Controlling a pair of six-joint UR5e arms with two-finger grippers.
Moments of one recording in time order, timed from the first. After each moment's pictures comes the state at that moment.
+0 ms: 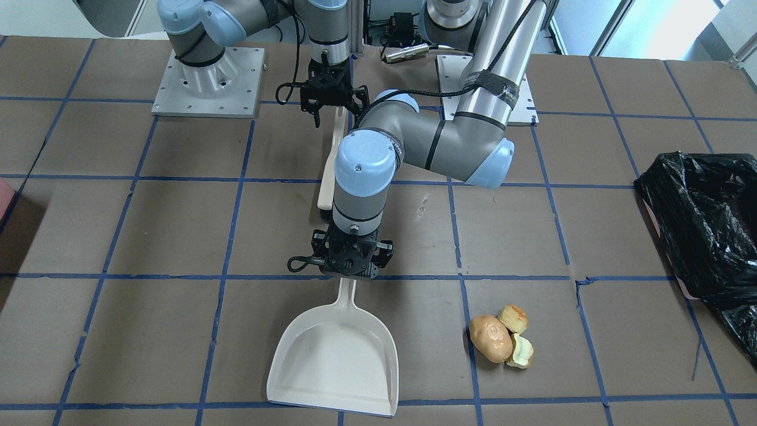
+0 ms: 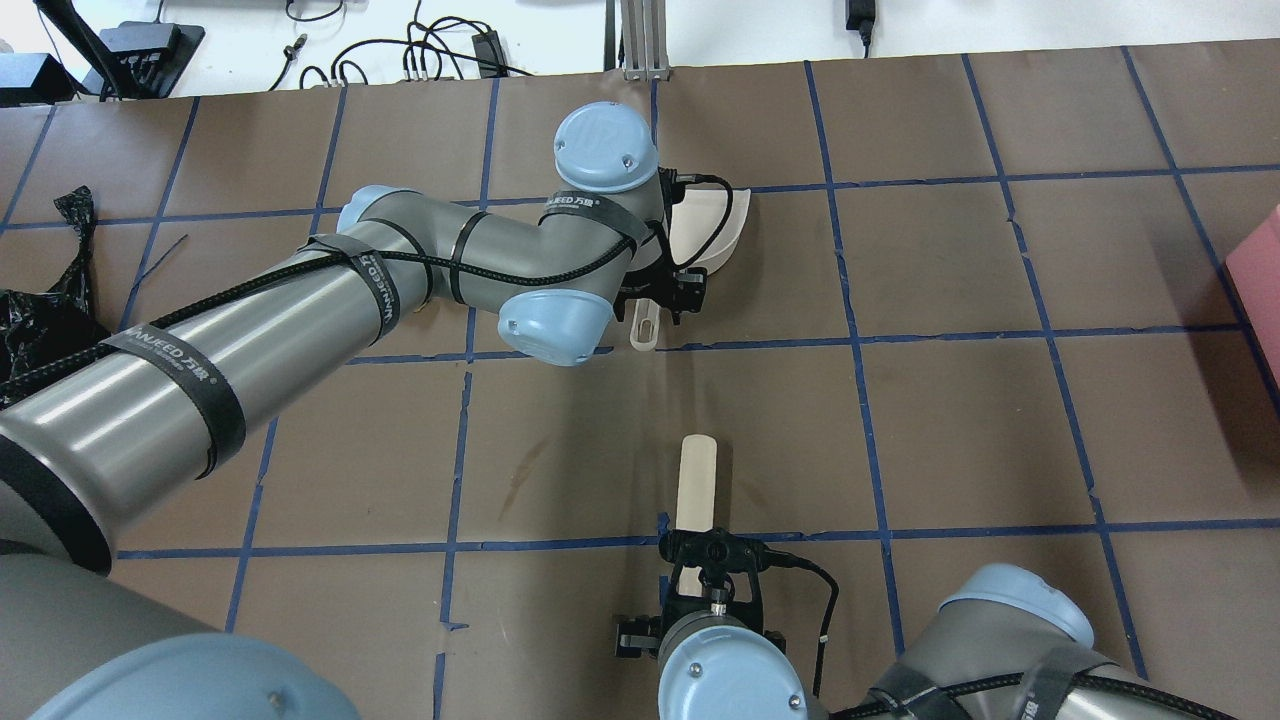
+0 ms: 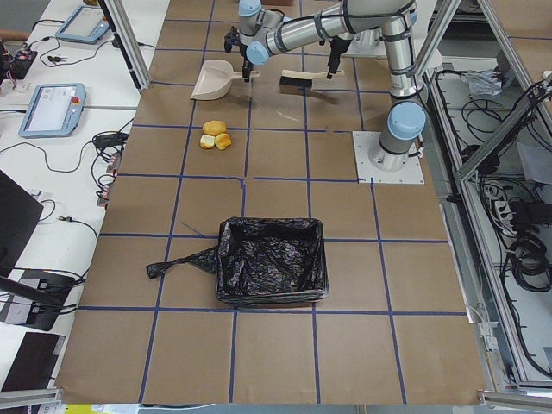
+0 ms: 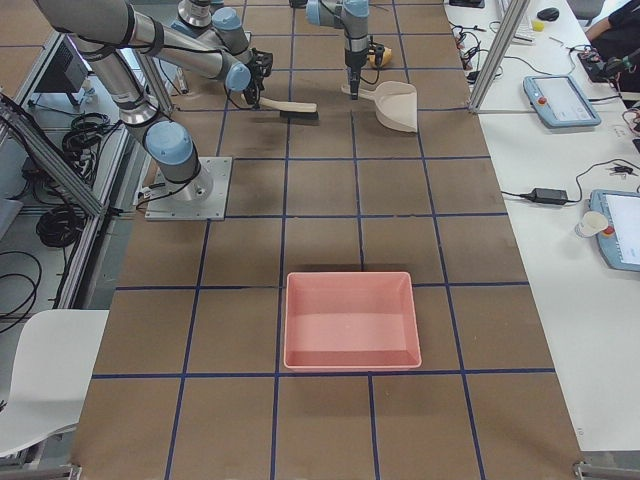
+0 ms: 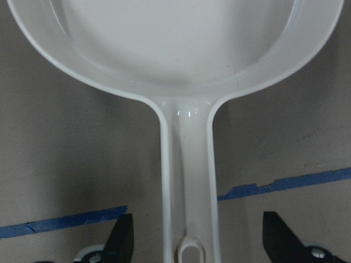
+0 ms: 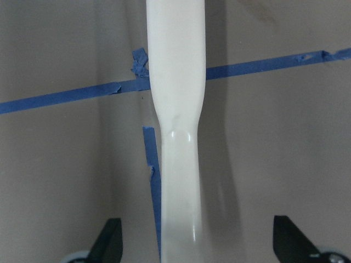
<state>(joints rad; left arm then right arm) -1.94 -2.07 -1.65 -0.91 1.53 -0.24 2.31 -1.63 2.43 -2.54 -1.66 0.86</state>
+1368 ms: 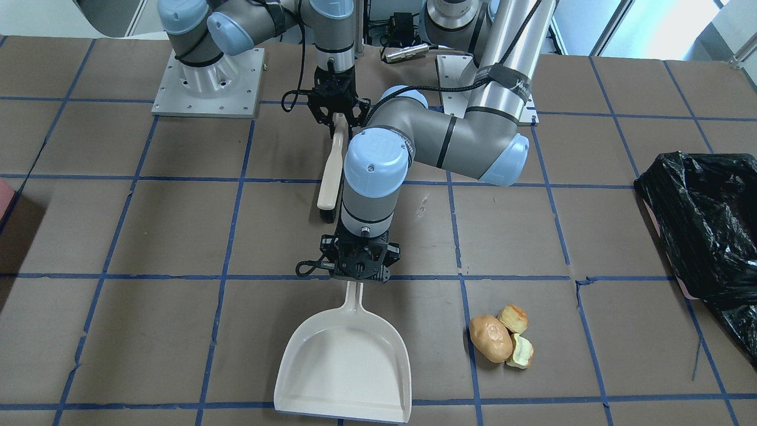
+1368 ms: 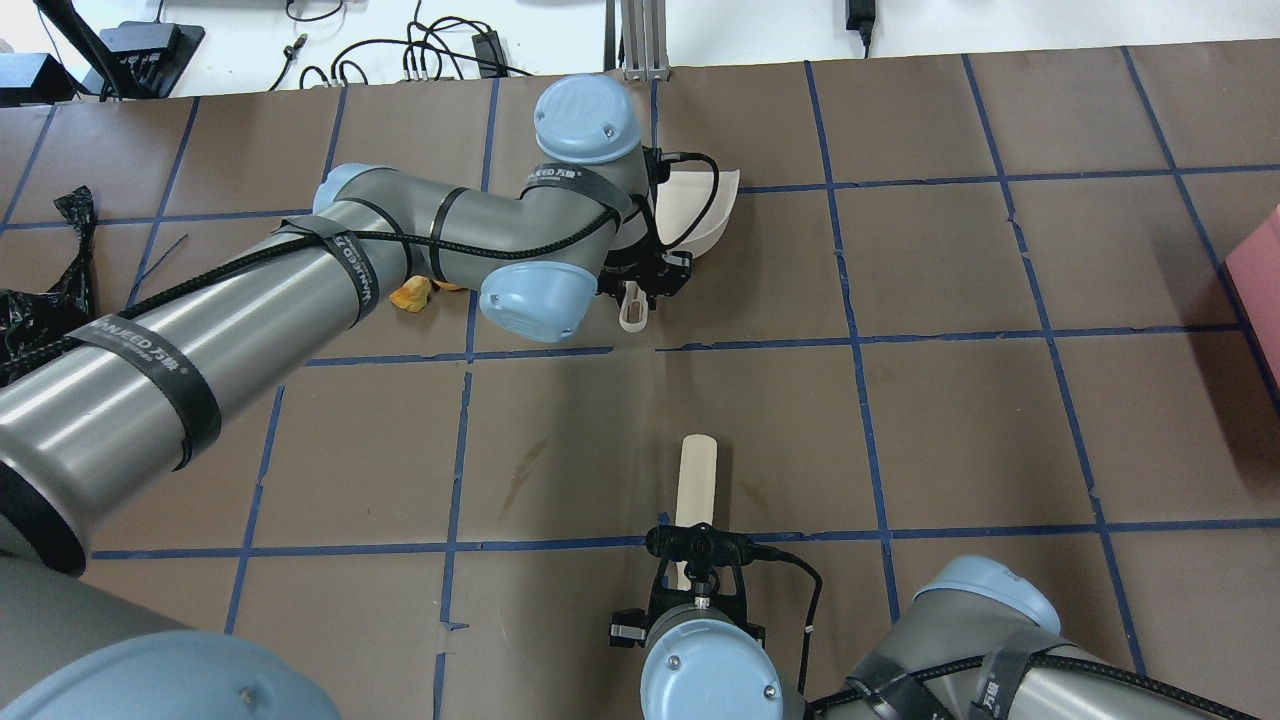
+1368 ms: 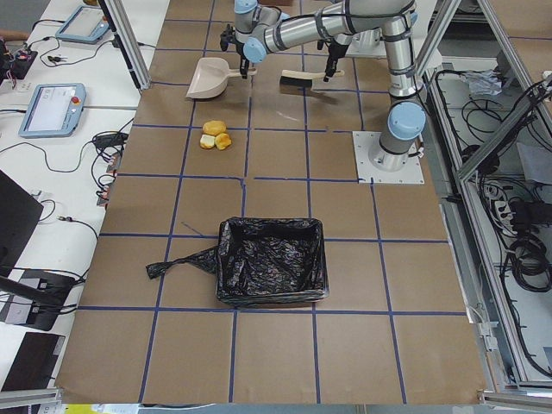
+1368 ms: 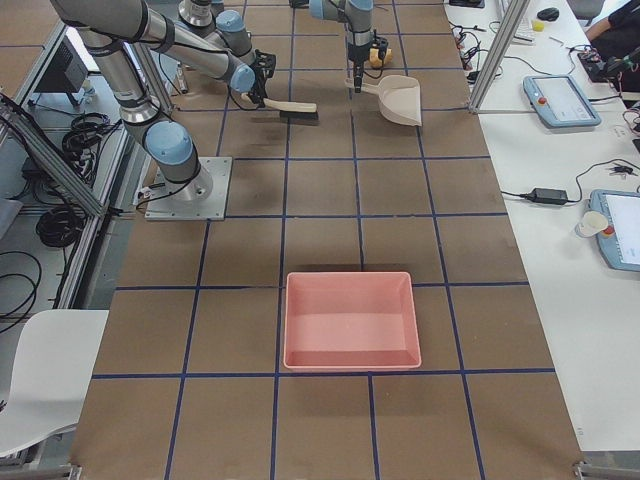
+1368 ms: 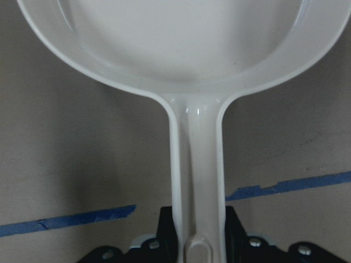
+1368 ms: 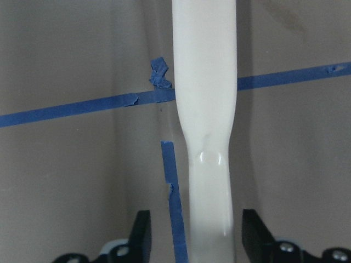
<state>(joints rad) -1.89 -2.03 -1.61 -0.98 1.53 -0.23 2.32 -1.59 2.42 -2.59 -1.67 0.87</state>
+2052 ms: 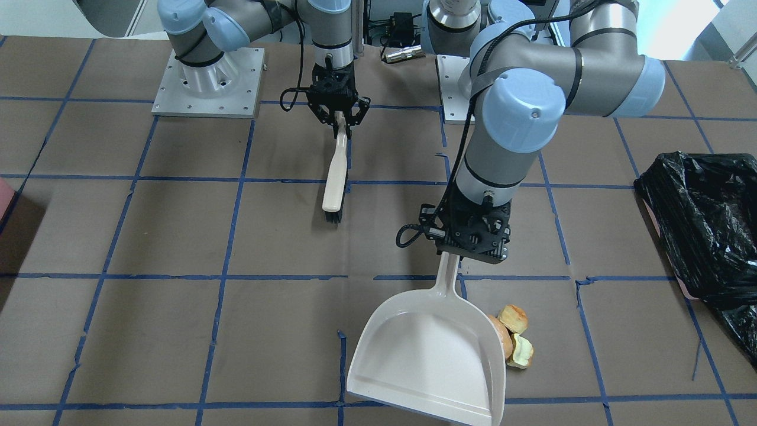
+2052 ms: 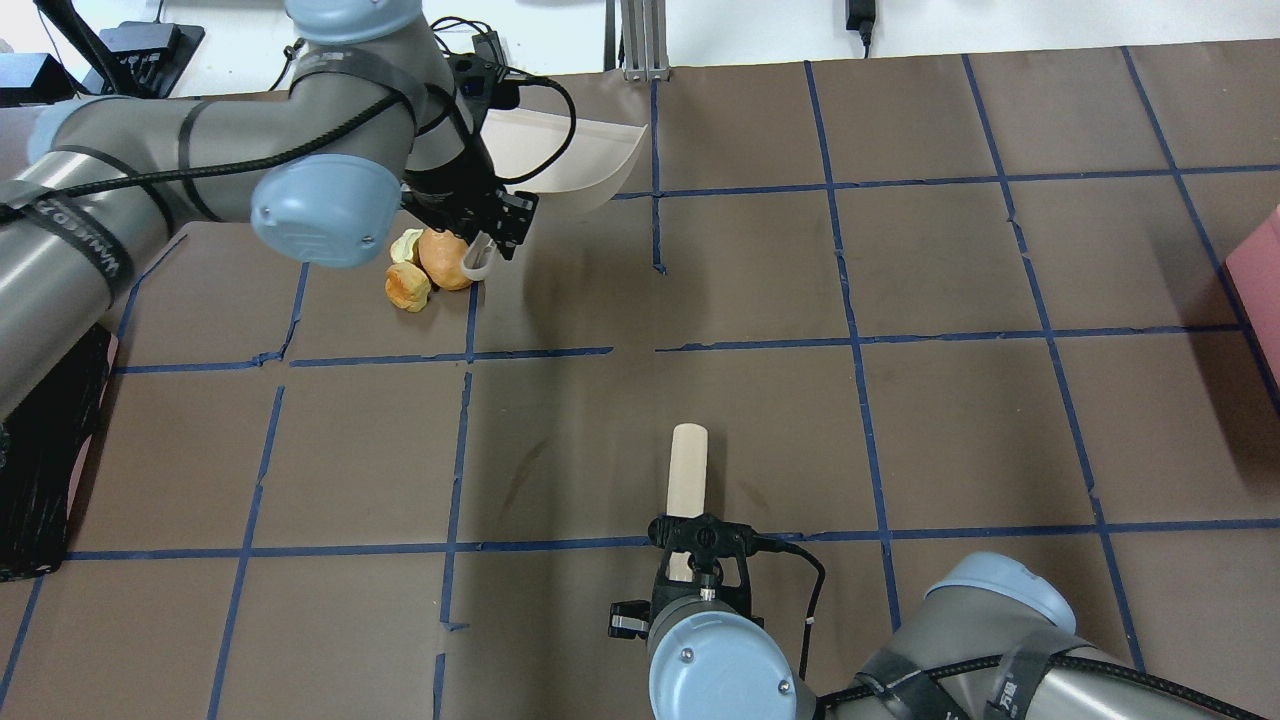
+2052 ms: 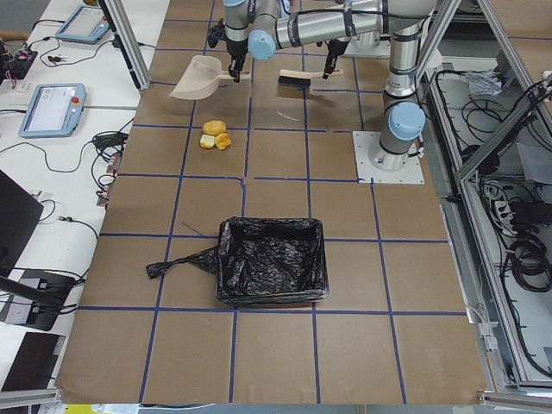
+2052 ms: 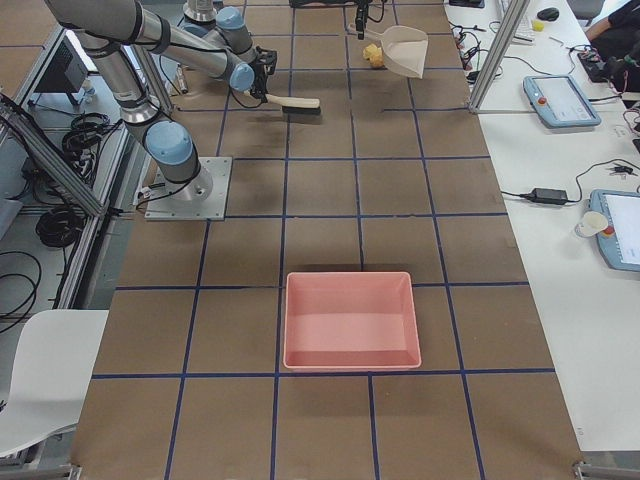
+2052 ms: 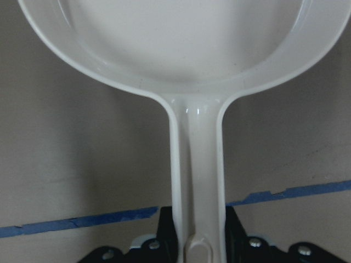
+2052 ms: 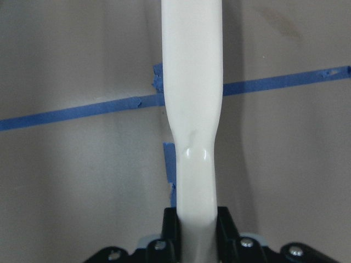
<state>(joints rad) -1.65 -1.82 -1.63 -1.20 1.54 0.21 2.30 -1.61 2.39 -2.58 -1.66 0.84</state>
